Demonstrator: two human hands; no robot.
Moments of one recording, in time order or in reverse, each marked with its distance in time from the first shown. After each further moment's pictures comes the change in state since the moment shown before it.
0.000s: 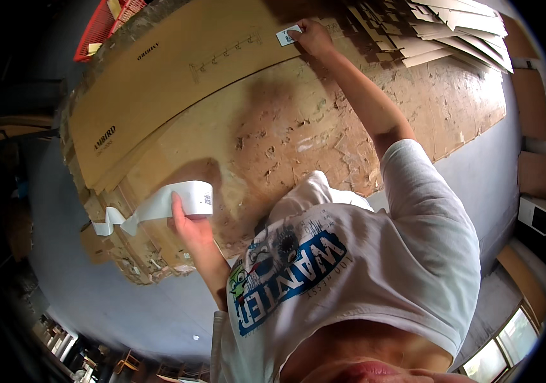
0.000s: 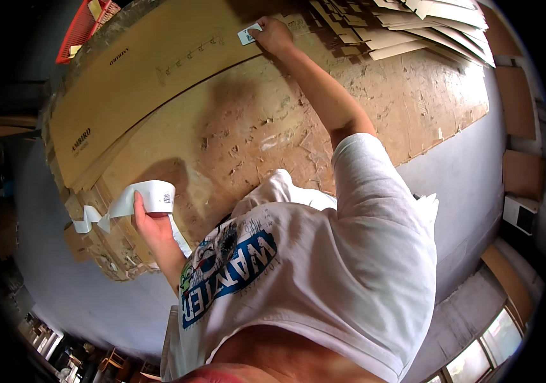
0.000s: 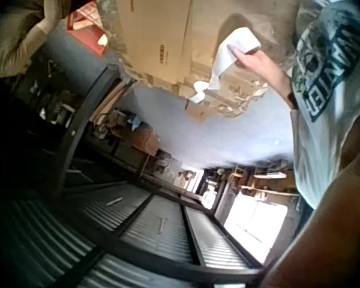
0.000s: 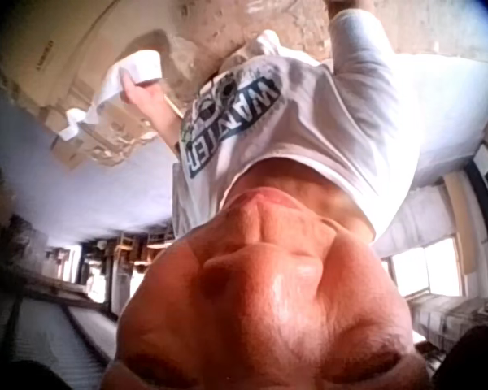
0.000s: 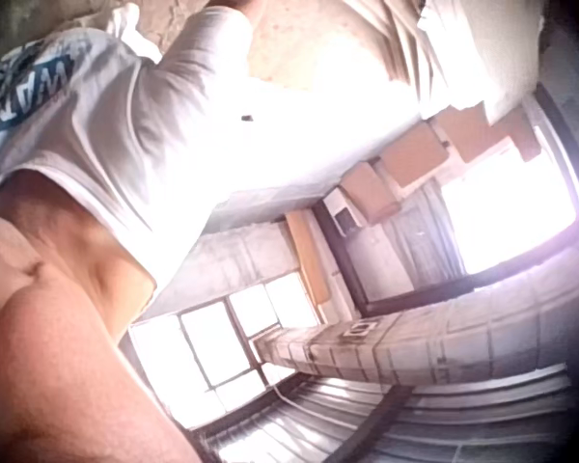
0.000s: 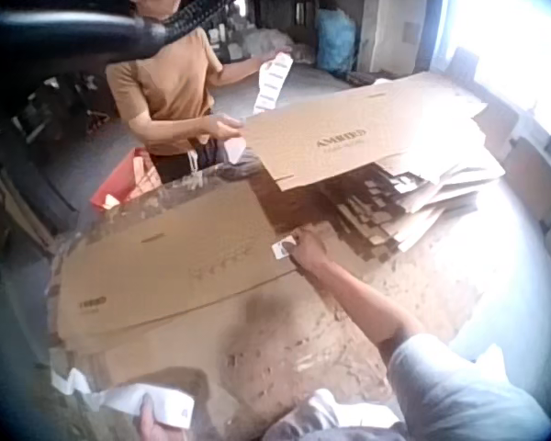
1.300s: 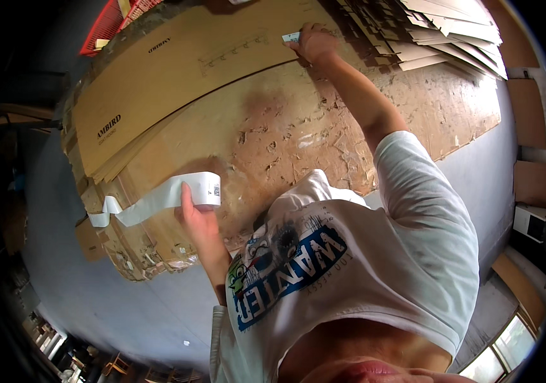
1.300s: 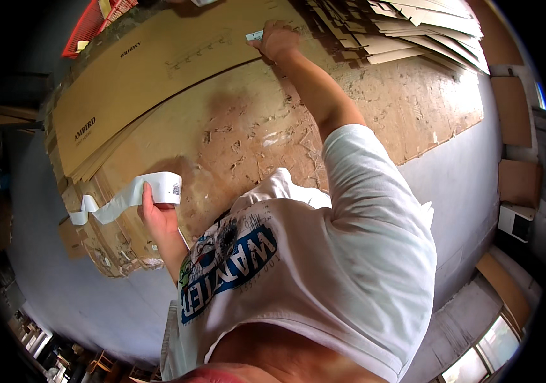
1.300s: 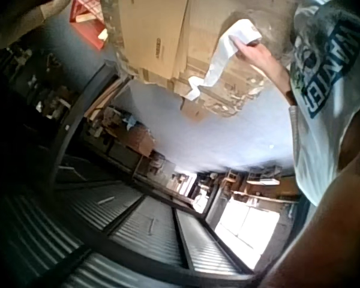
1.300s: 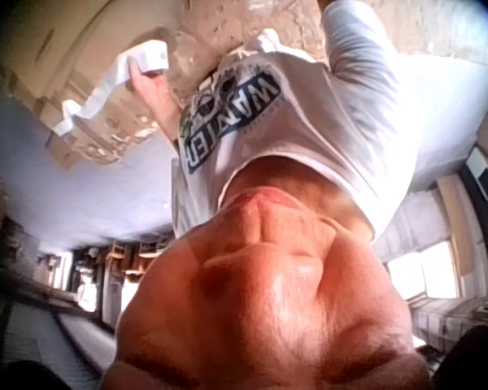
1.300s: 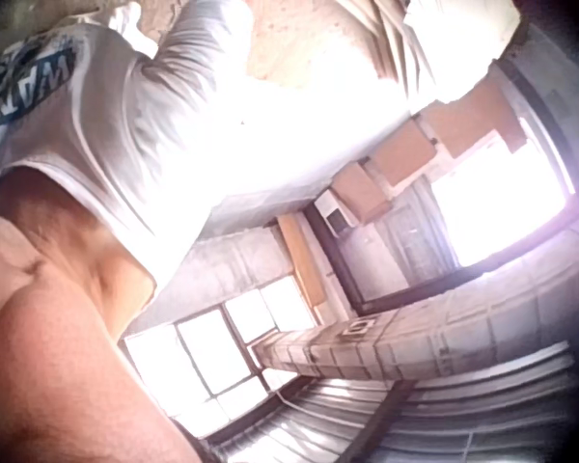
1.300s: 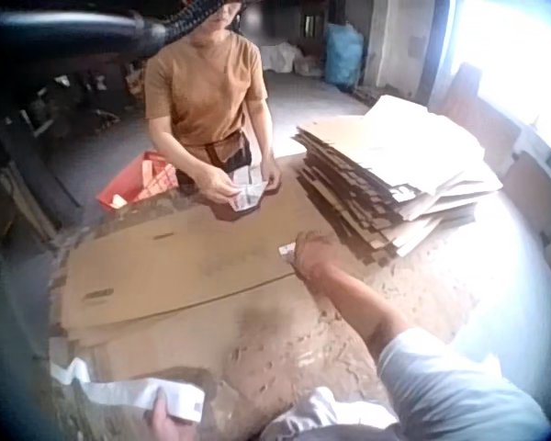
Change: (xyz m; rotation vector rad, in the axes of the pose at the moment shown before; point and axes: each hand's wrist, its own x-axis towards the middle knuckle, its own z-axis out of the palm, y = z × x) left_hand -0.021 0.000 -0.005 -0.054 -0.040 0.013; right_hand -0.033 -0.049 -0.005 -0.848 0.075 -0.070
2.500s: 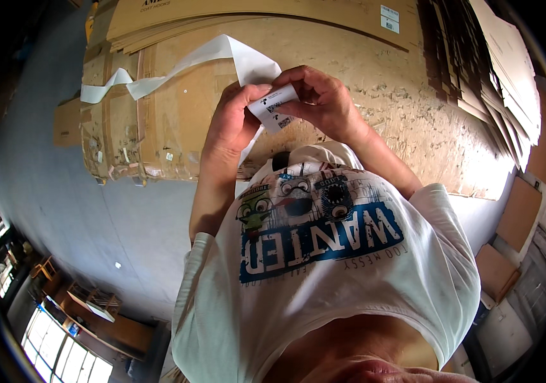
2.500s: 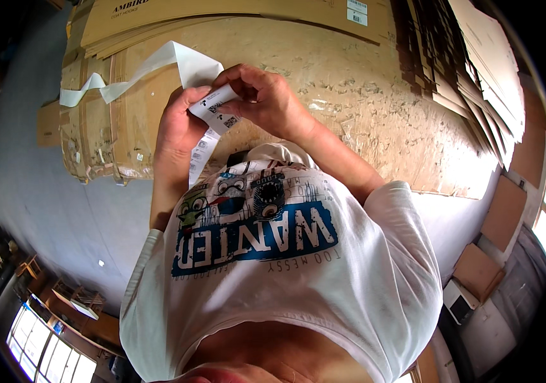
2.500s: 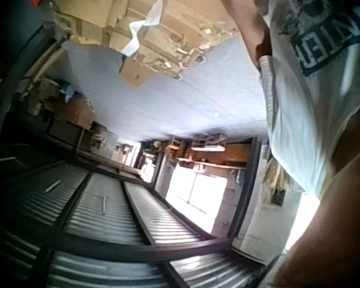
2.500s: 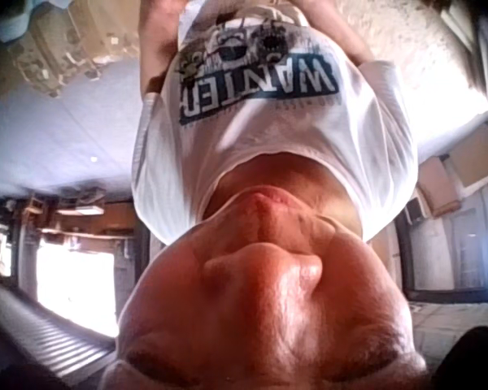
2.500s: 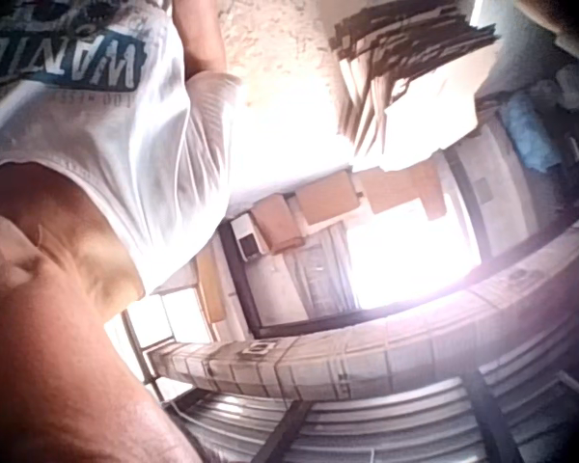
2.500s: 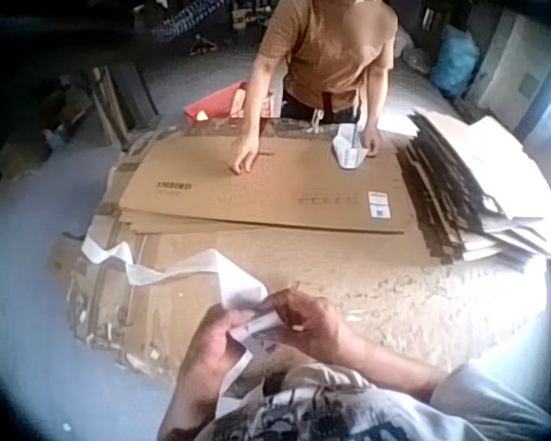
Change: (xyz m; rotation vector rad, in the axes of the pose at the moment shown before) left_hand -0.009 0.020 -0.012 -0.149 -0.465 -0.390; right_hand -0.239 -0.128 -0.173 1.425 -0.824 -0.589
